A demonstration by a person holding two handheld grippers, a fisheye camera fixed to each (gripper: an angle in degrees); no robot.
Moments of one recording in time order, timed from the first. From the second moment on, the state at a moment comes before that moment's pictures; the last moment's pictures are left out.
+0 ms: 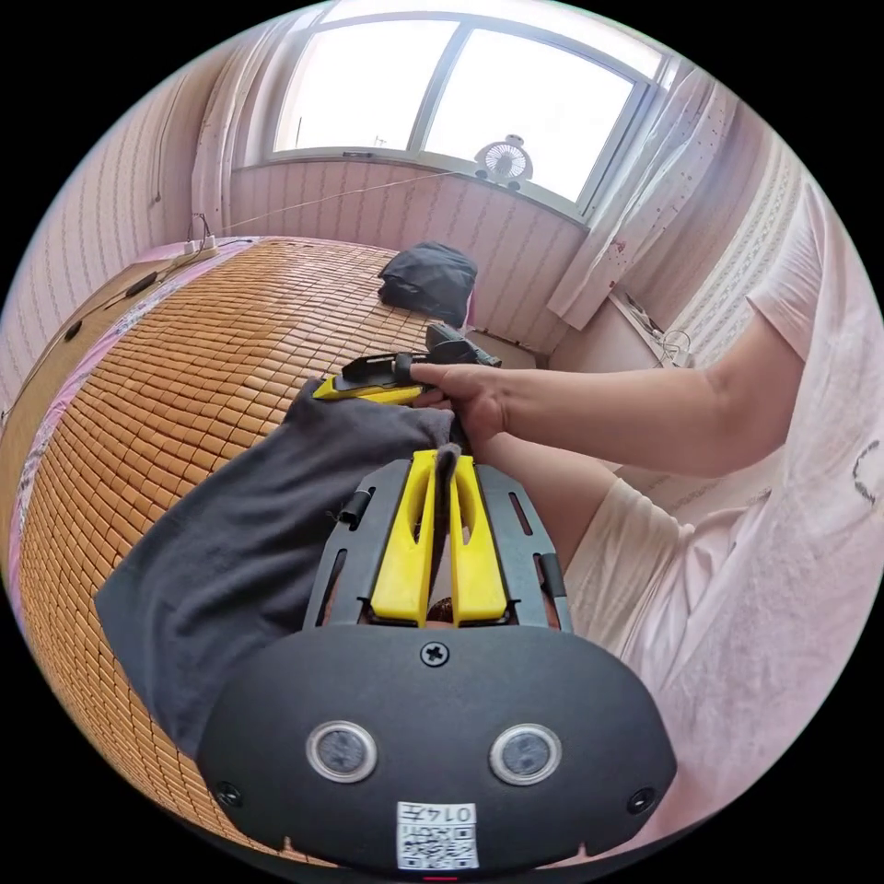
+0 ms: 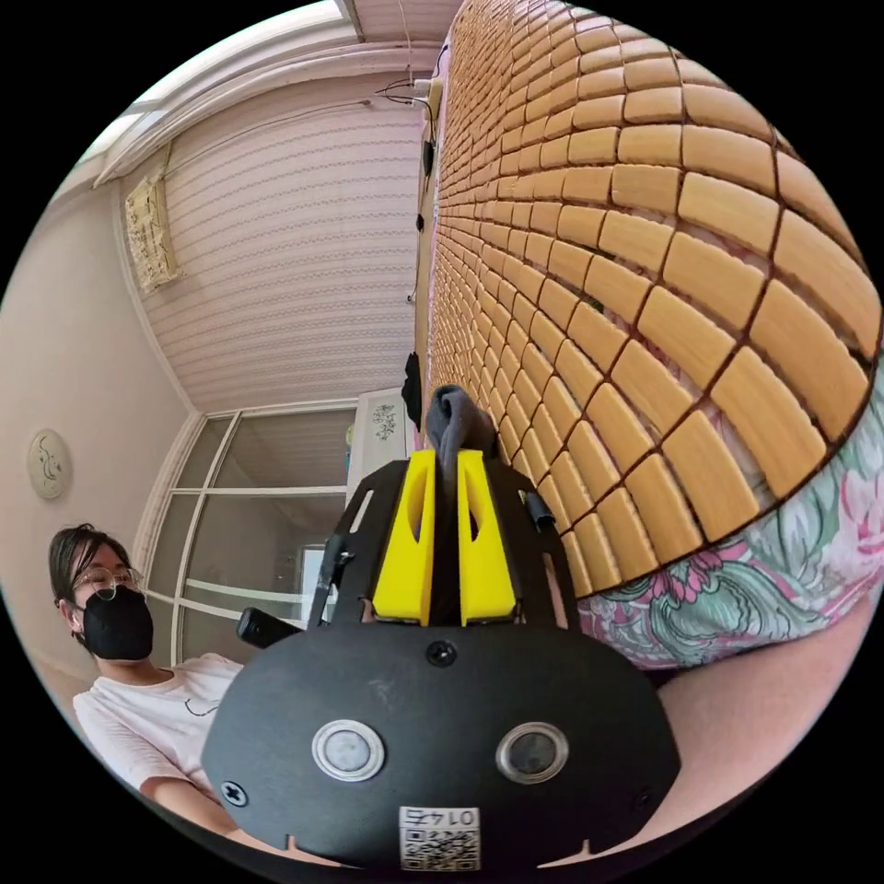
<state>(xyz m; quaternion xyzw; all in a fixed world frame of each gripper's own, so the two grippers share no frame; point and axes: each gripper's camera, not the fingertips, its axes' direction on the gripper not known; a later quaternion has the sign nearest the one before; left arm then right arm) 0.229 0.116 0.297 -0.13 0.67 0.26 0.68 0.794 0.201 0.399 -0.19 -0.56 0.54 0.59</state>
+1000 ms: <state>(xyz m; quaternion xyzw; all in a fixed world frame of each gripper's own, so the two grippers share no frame) 0.083 0.093 0.195 -0.10 0.60 0.13 0.78 0.665 0.074 0.250 -0.15 -0.53 0.39 0.74</state>
